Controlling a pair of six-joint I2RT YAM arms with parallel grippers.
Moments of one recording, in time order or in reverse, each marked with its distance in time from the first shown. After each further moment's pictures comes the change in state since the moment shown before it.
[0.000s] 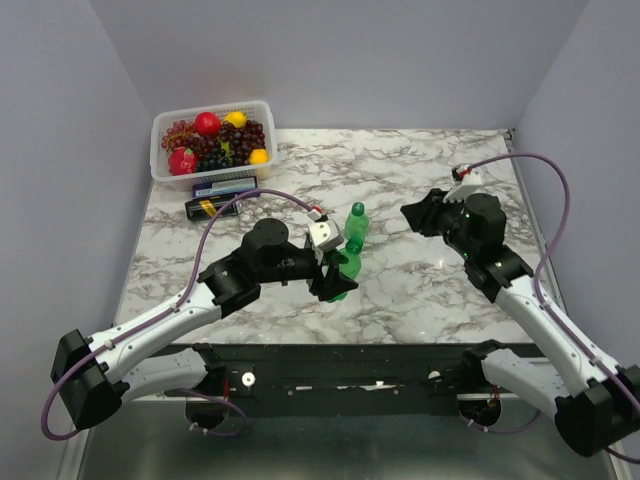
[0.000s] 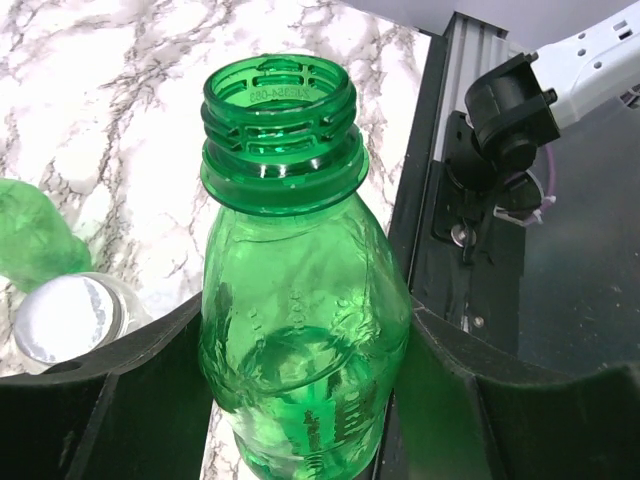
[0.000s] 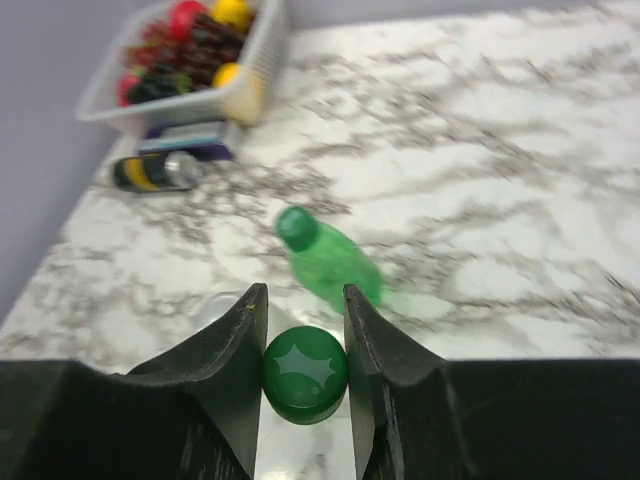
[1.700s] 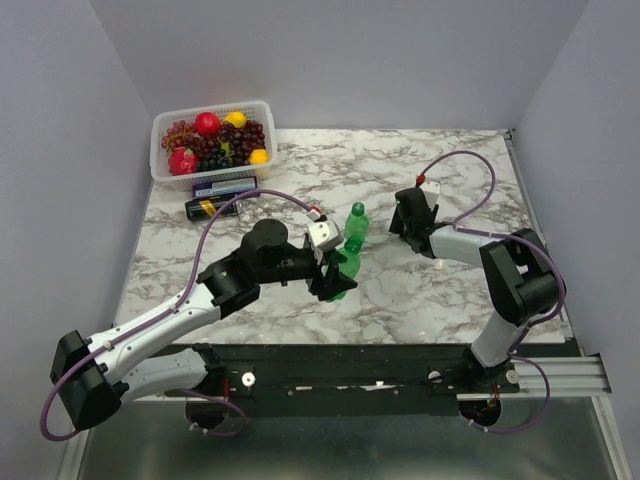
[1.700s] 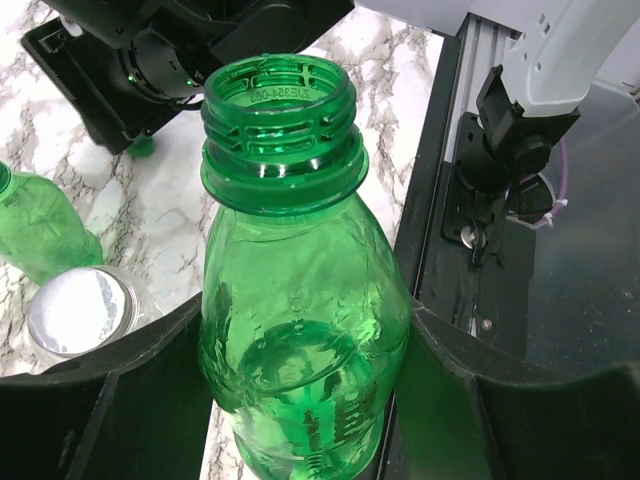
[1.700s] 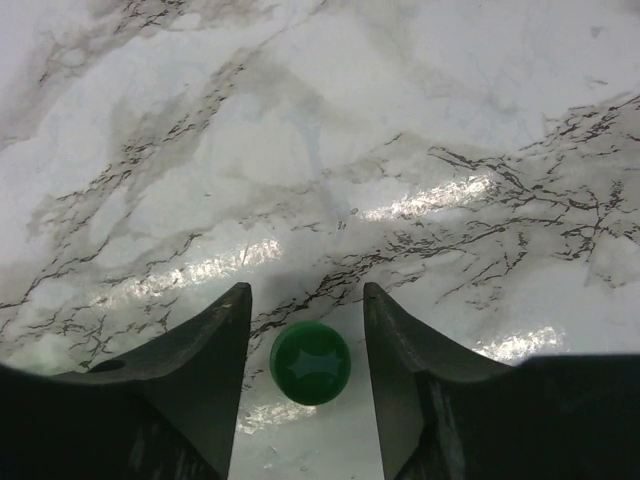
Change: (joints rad) left arm -0.001 -0.009 -0.002 -0.006 -0.028 0.003; right arm 0.036 0.841 0.103 0.151 0.583 0.133
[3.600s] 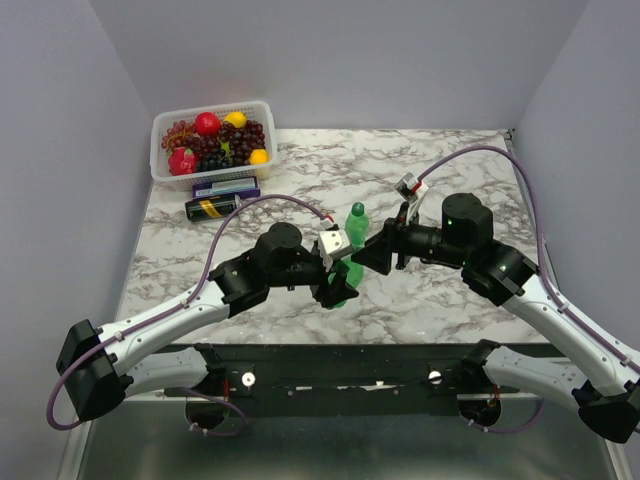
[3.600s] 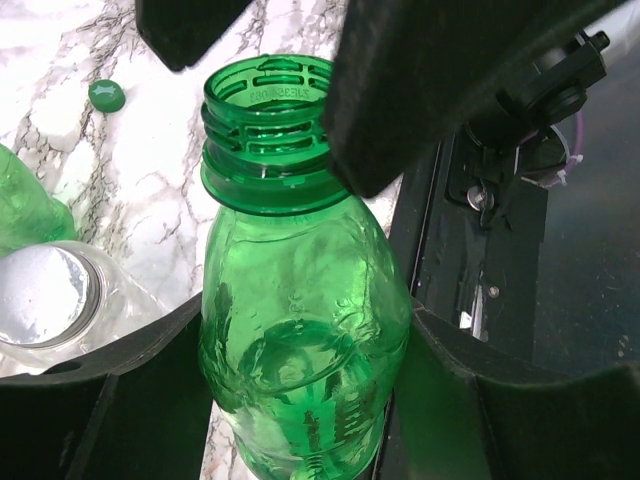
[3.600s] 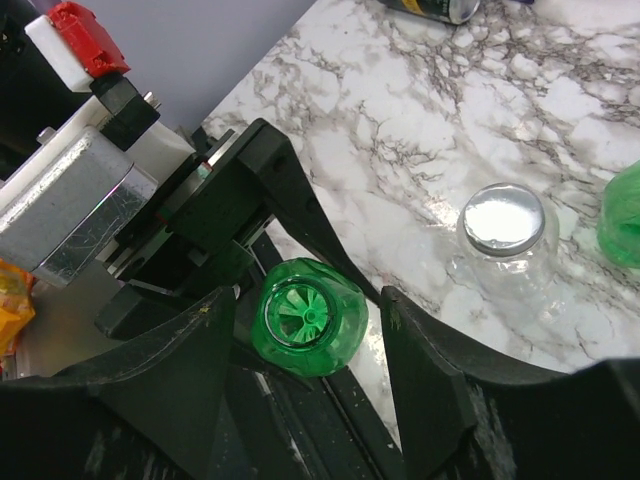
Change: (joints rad) left arm -0.040 0.058 0.000 -0.051 -0.018 0.041; right arm 0.287 -0.768 0.141 -0.449 -0.896 -0.133
